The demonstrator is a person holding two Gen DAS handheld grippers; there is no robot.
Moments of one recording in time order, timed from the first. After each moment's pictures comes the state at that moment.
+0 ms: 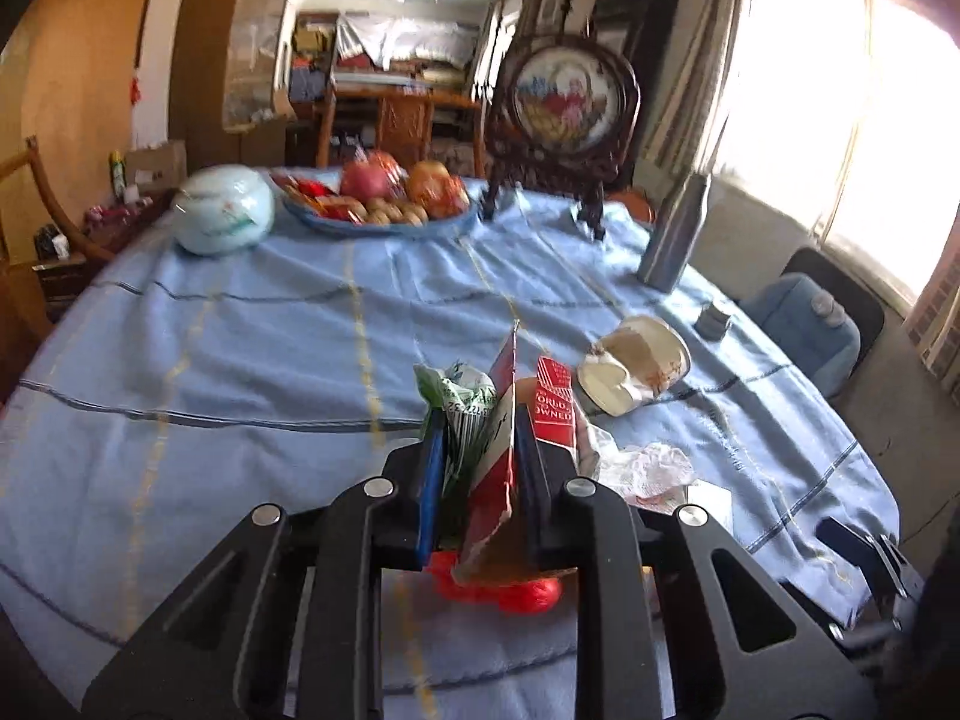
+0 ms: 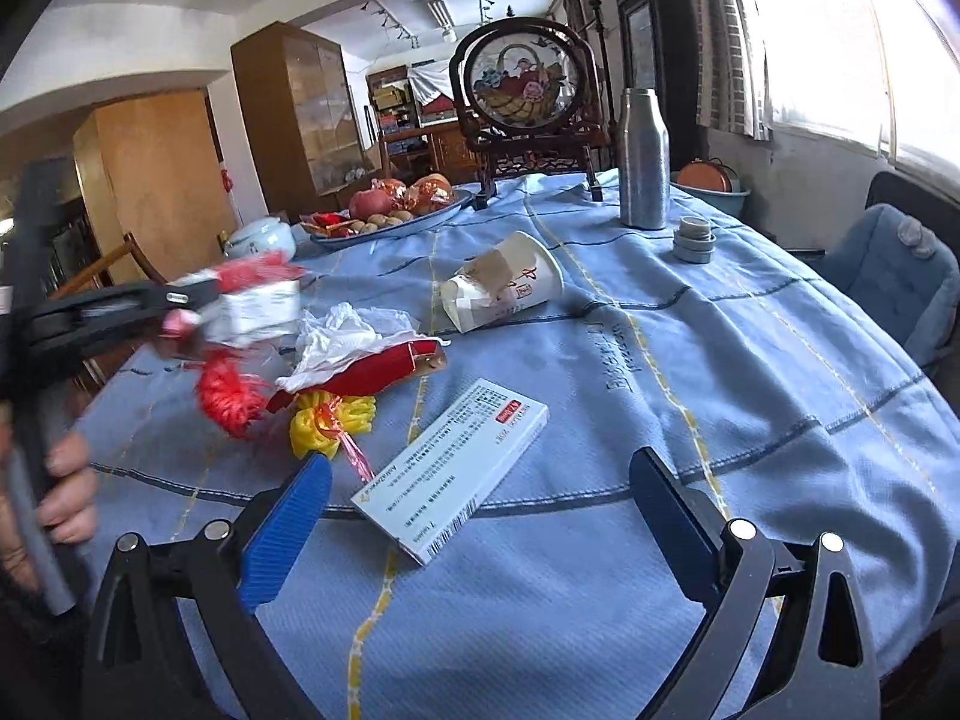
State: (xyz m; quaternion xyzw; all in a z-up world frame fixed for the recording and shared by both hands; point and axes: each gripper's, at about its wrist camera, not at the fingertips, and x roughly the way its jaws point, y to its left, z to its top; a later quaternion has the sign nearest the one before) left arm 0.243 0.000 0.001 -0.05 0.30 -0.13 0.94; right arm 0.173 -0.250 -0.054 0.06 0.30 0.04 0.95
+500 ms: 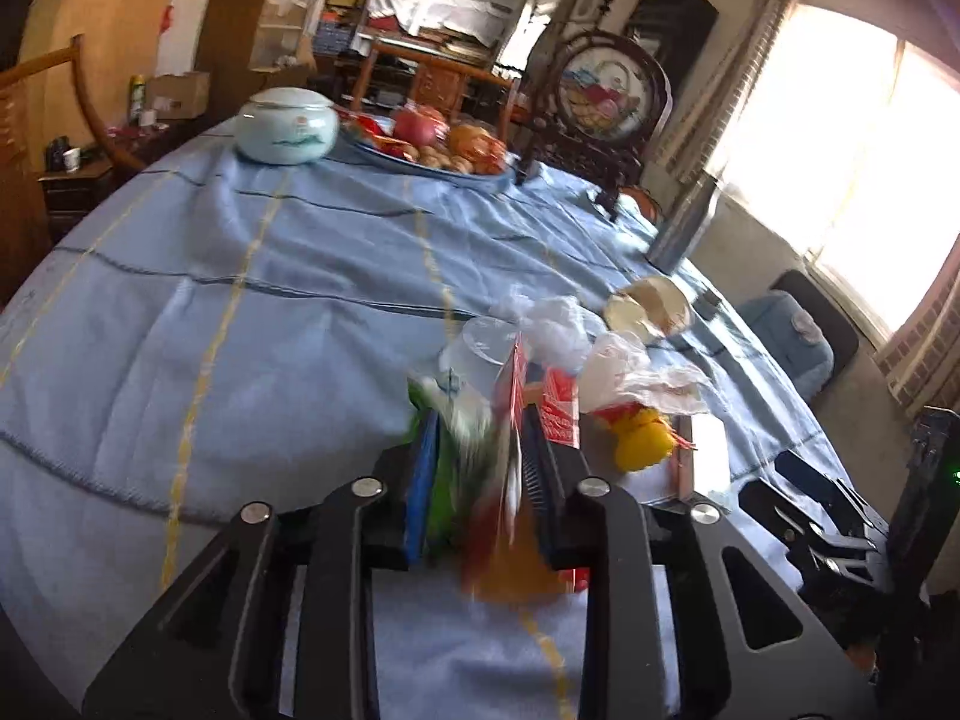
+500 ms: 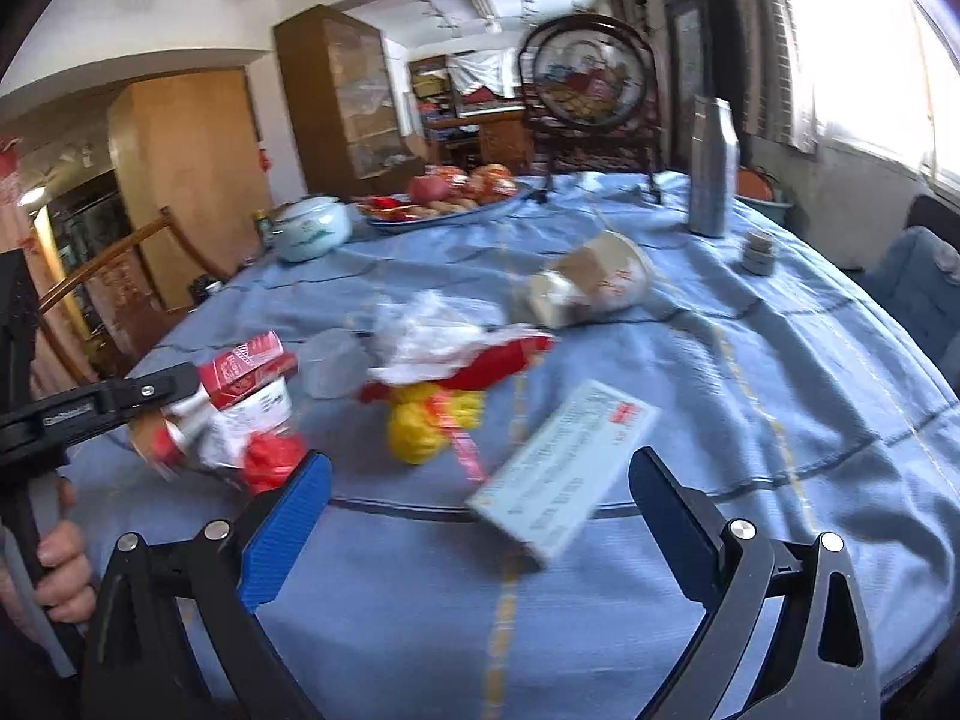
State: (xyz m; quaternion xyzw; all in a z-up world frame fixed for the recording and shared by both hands) left arm 0.191 0.069 -0.029 -0.13 0.34 -0.13 0.92; right arm 0.169 -0.196 -0.044 0.04 0.30 0.10 0.95
